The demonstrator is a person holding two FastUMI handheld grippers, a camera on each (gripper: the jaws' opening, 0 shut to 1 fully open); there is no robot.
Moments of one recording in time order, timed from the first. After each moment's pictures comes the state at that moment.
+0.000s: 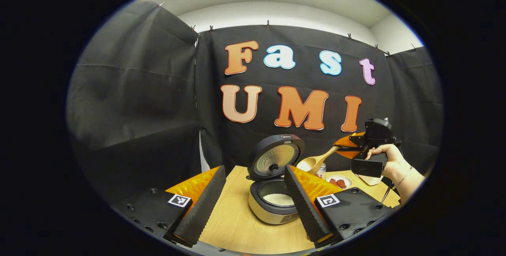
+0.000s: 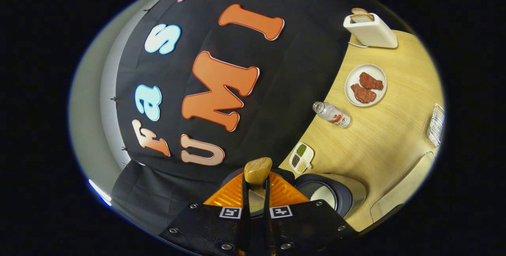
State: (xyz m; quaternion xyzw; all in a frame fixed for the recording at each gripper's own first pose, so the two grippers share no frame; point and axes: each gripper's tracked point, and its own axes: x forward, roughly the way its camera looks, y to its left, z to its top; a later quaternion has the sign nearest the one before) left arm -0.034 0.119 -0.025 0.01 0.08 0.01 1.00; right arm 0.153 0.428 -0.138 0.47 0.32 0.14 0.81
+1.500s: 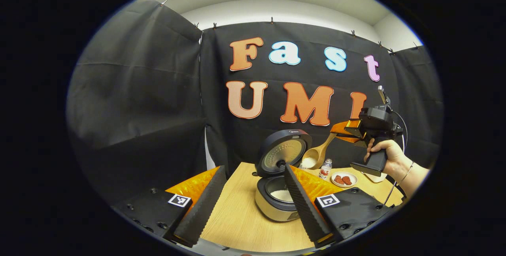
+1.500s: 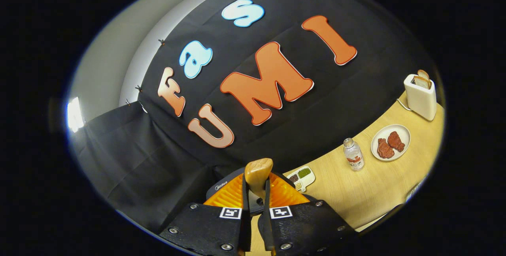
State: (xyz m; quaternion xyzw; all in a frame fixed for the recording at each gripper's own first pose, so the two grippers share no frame) left arm -0.034 0.136 -0.040 0.01 0.10 0.03 0.99; right arm 0.145 0.477 -0.109 0.27 0.23 0.25 0.90
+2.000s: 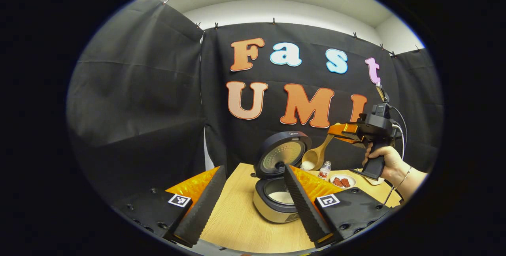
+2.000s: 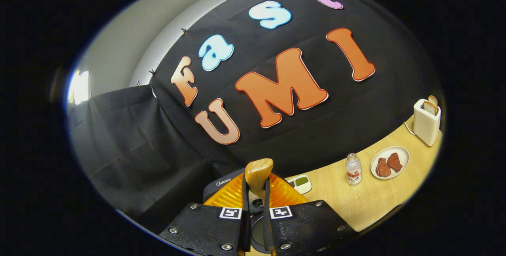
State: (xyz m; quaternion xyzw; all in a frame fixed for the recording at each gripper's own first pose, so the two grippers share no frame) left arm -0.031 0.134 -0.038 0.00 0.10 0.03 1.00; right arm 0.140 0.489 -0.101 0.20 0.19 0.29 0.92
